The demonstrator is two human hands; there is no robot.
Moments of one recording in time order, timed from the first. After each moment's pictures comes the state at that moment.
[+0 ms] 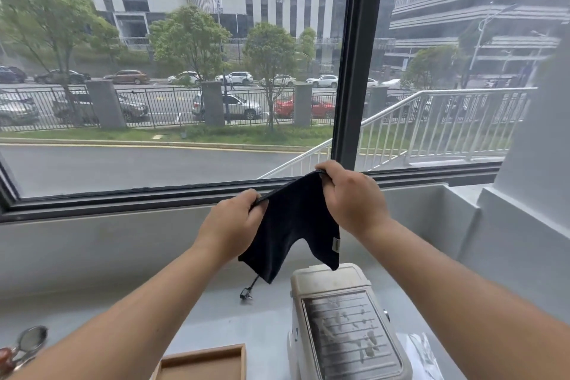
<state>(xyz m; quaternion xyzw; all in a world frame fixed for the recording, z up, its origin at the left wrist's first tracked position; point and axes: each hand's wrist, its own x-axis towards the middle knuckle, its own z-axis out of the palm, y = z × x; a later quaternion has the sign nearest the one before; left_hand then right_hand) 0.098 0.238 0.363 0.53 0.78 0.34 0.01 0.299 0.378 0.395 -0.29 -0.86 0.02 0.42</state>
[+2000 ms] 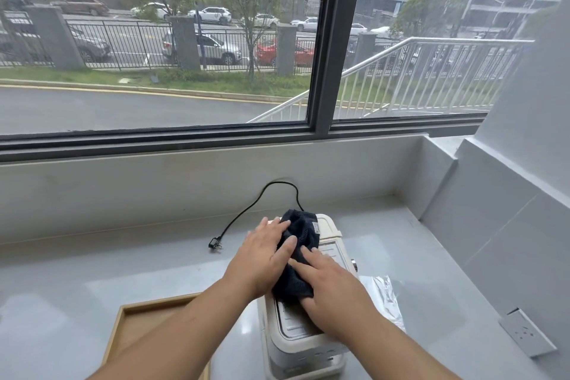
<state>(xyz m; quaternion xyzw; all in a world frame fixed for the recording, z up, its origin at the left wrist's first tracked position) 0.183 0.274 0.177 0.56 0.75 0.27 0.22 0.373 0.314 0.190 -0.34 -0.93 0.17 0.02</state>
